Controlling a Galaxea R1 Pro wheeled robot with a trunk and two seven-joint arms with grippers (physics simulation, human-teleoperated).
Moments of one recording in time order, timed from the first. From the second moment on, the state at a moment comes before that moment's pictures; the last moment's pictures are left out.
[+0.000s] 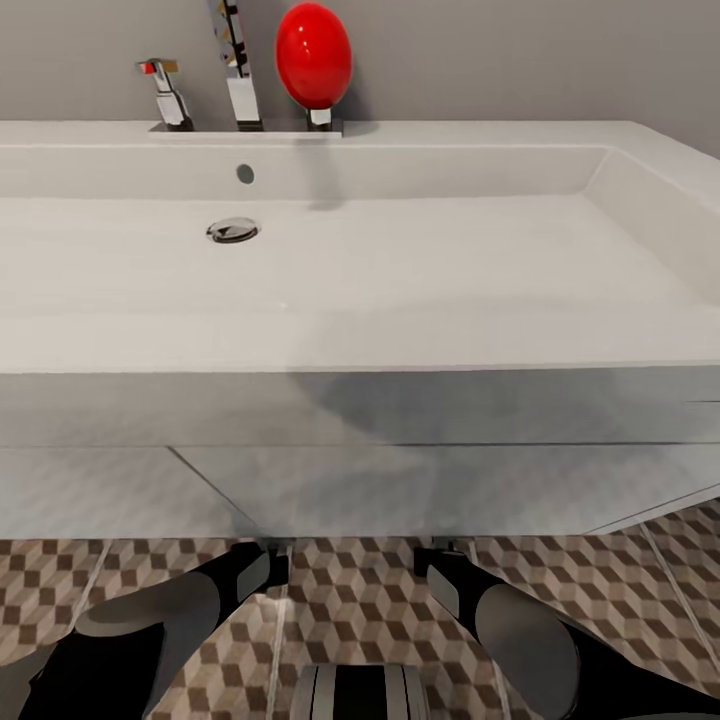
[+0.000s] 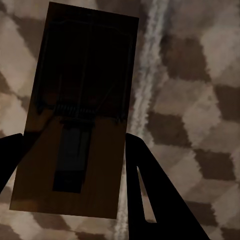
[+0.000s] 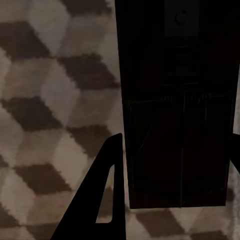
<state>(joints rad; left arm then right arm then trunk) -0.91 -0.08 -1.66 -0.03 1.82 0.29 0.18 -0.87 0.17 -0.49 -0.03 0.41 0.08 -0.23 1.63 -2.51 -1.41</state>
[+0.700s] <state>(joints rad) -0.91 -0.08 -1.65 -0.03 1.82 0.29 0.18 -0.87 0.17 -0.49 -0.03 0.42 0.06 -0.23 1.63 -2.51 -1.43</state>
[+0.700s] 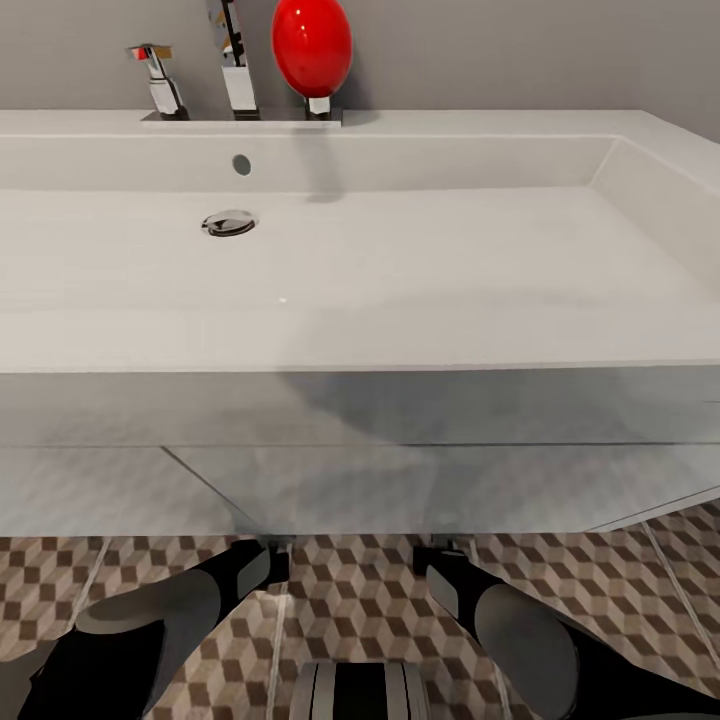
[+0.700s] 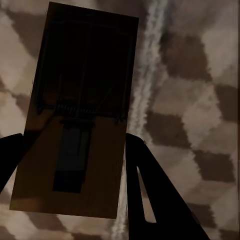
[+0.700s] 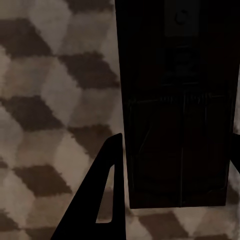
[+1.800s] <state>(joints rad) -0.92 -0.08 -1.65 -0.02 1.83 0.14 0.19 -0.90 0.17 -0.47 -0.03 0.54 -0.11 -0.25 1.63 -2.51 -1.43</state>
